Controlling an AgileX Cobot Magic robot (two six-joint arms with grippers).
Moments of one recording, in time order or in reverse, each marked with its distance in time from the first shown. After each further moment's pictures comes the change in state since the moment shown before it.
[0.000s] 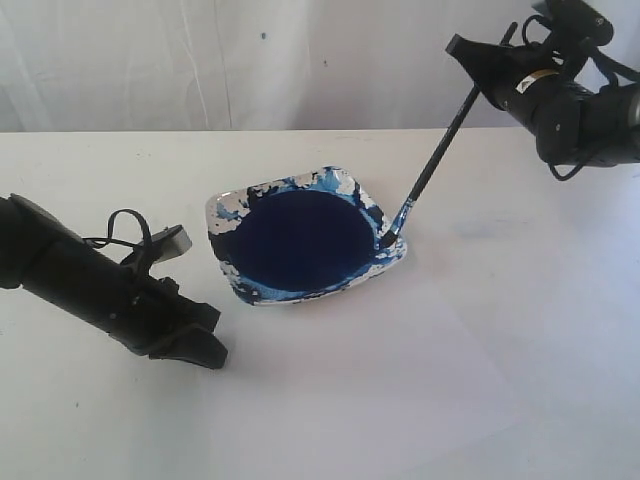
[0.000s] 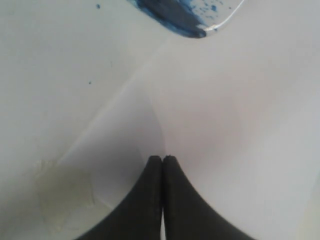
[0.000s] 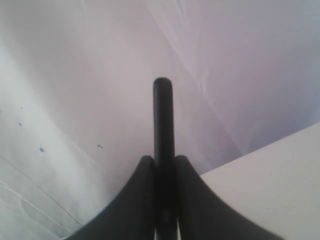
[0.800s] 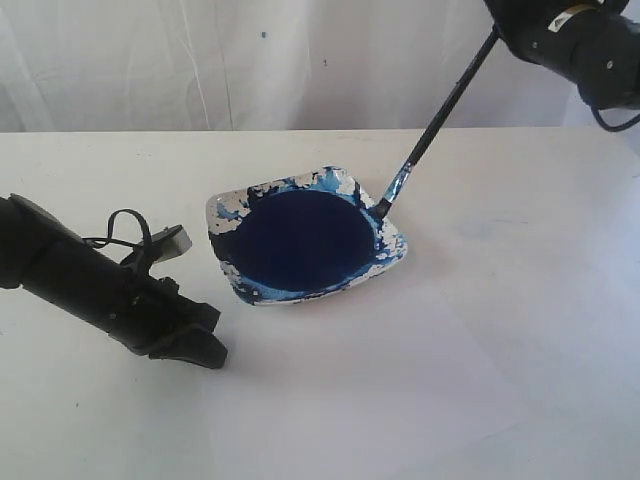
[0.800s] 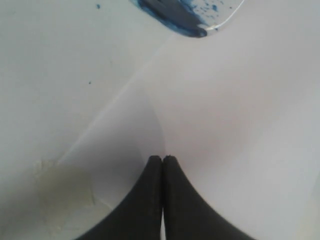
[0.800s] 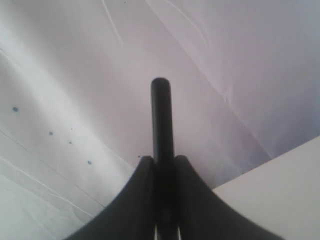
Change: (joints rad) left arm 0.000 0.000 0.000 0.000 0.000 0.000; right arm -0.002 -0.194 0.000 -0.020 0.190 0.120
